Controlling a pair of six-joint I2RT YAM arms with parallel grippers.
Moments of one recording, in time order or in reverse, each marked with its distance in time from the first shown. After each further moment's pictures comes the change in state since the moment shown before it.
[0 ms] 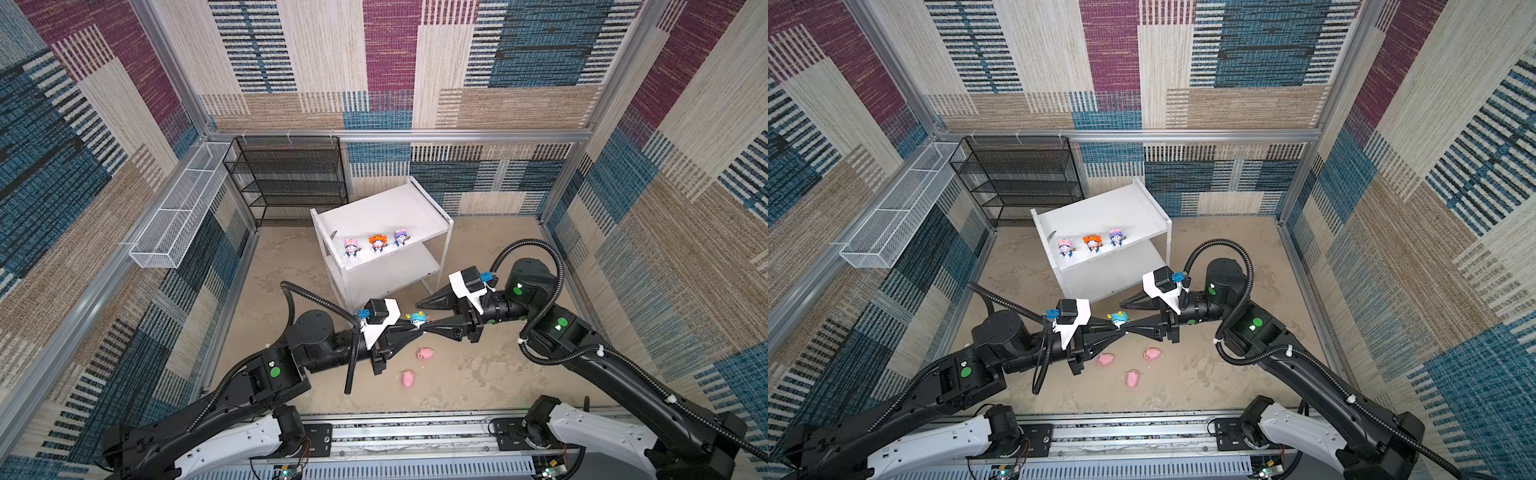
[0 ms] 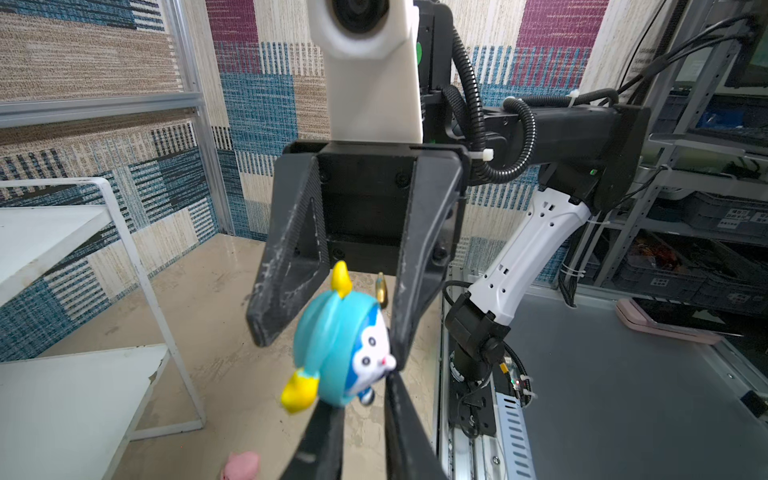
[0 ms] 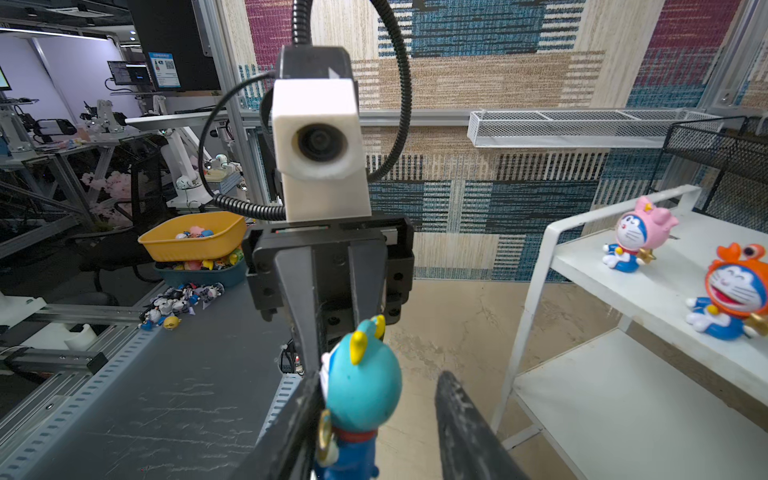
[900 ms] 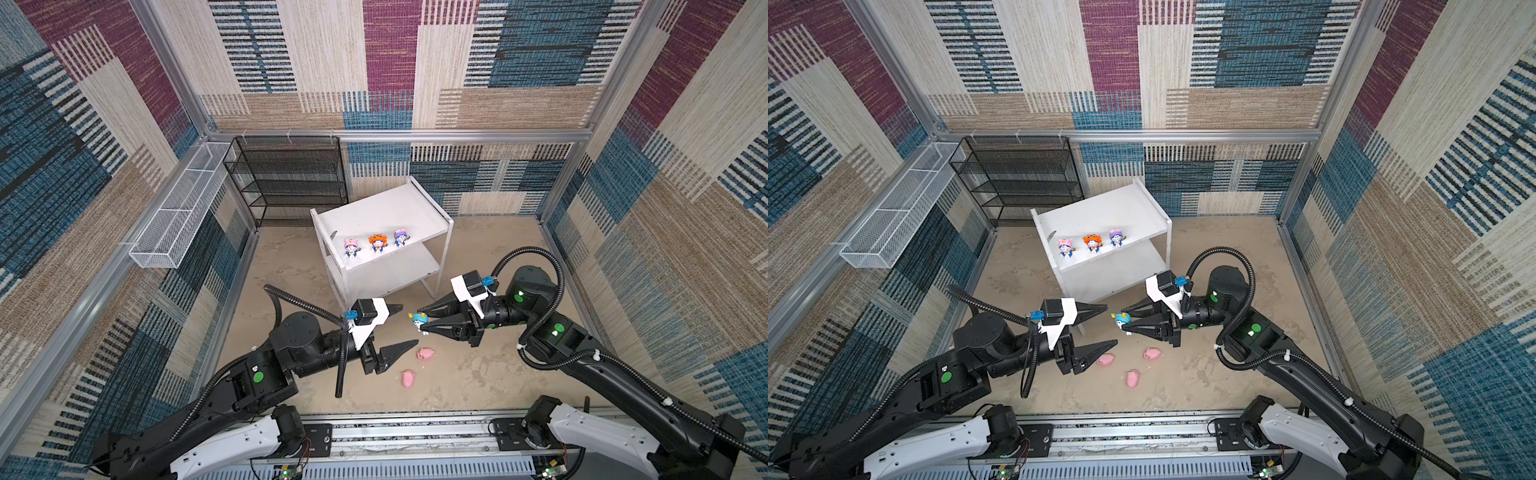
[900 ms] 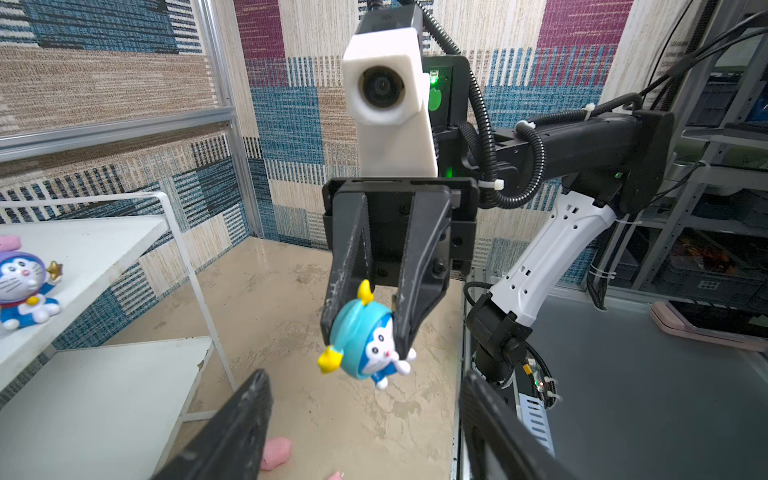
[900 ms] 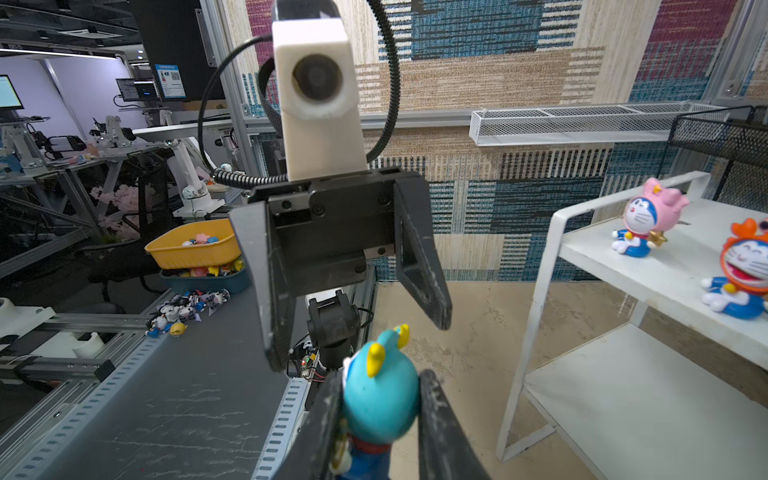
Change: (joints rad) left arm 0.002 -0.068 0.046 -0.100 -0.060 0.043; right arm 0.000 -0.034 -0.088 0.122 -0.016 0.082
